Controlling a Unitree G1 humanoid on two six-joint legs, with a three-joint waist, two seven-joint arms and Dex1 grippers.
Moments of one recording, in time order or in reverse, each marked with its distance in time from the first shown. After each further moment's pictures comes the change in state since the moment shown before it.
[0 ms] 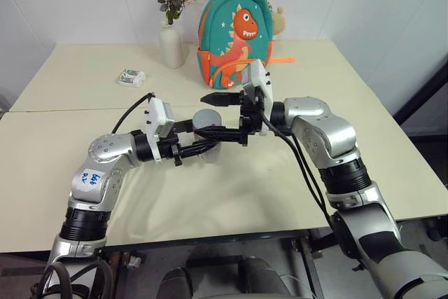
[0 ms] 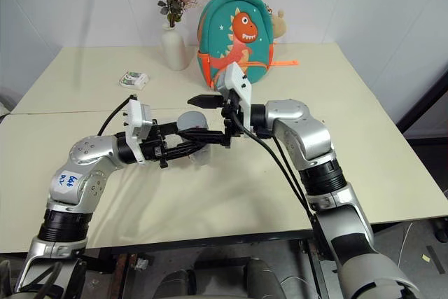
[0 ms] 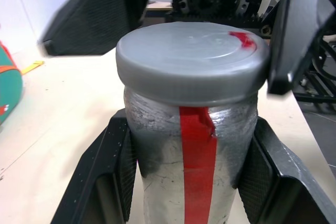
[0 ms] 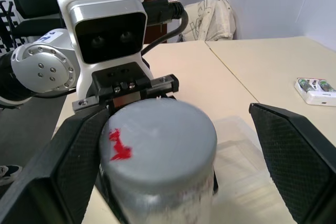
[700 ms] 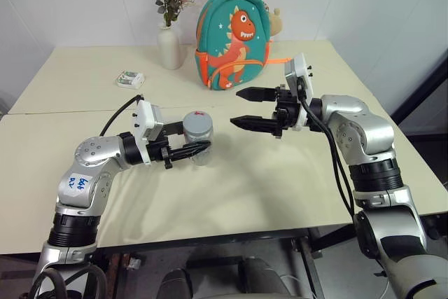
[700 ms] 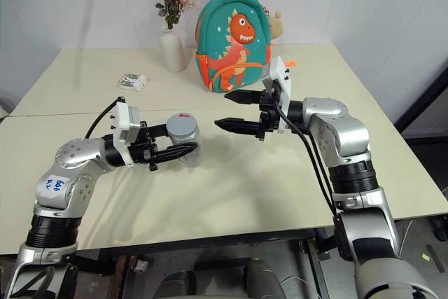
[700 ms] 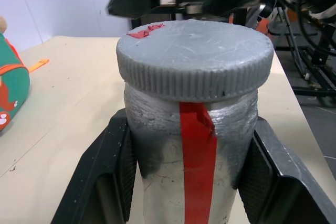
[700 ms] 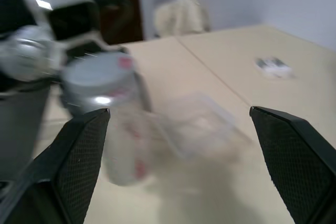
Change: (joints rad) left arm 0.040 0.040 0.043 -0.030 -0.013 0.000 -0.025; right arm 0.047 -0.116 -0.119 -0.020 0.091 0.083 0.073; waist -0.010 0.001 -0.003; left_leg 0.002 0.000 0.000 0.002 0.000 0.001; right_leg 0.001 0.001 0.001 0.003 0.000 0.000
